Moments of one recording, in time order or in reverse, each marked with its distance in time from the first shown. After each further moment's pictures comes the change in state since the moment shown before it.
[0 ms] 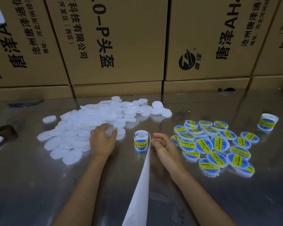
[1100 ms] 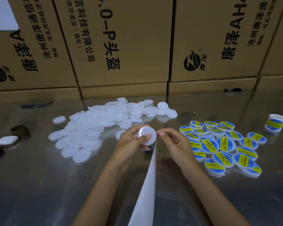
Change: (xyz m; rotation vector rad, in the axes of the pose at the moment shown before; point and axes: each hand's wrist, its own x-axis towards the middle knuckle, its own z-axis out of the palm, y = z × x) left_hand -0.066 0.077 -0.037 -0.934 -0.544 -0.156; right_hand -0.005 -0.019 -0.014 0.020 -0.038 -0.295
